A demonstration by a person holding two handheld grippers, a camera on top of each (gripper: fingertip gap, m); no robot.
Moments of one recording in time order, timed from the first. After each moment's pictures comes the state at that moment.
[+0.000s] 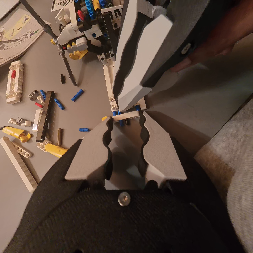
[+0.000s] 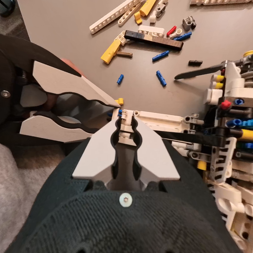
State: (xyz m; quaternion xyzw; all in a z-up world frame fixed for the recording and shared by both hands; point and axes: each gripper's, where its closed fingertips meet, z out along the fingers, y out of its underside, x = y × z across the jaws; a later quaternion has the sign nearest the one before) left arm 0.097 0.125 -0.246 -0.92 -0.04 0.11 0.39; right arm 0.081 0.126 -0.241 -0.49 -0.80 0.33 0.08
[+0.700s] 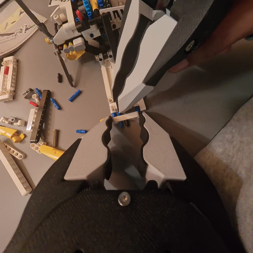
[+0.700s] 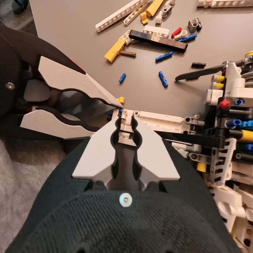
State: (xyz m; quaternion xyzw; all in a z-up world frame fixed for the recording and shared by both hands) left arm 0.098 0.129 -0.247 -0.92 -0.05 0.09 0.39; right arm 0.081 0.128 -0.241 -0.47 -0.81 0.35 0.06
